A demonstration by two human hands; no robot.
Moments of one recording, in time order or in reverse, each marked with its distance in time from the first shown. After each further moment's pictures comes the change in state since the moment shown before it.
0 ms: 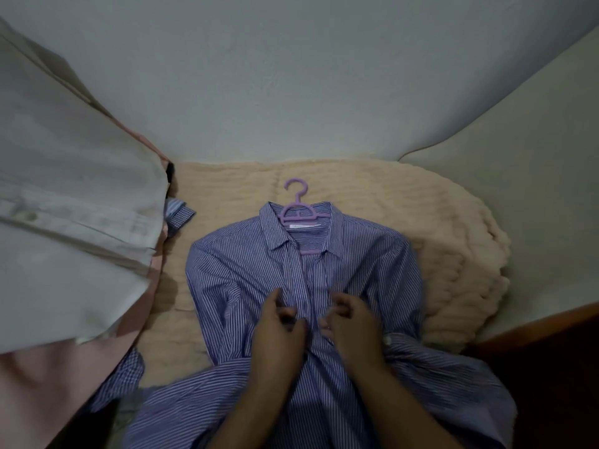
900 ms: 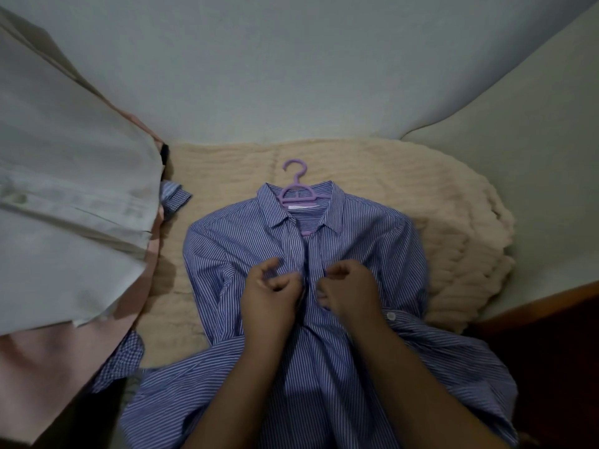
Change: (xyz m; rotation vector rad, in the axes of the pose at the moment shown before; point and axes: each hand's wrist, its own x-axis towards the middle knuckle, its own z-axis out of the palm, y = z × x) left_hand 0.017 0.009 -0.002 -0.285 0.176 0.075; right_hand 0.020 -0.012 0.007 -0.185 0.025 -0.068
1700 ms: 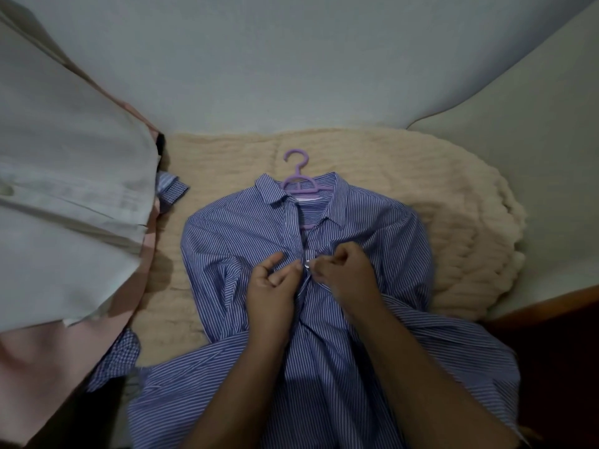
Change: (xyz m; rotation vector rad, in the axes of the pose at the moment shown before) left_hand 0.011 -0.018 0.013 -0.467 -0.046 -0.152; right_hand 0.013 -0.007 0.004 0.210 -0.067 -0.056
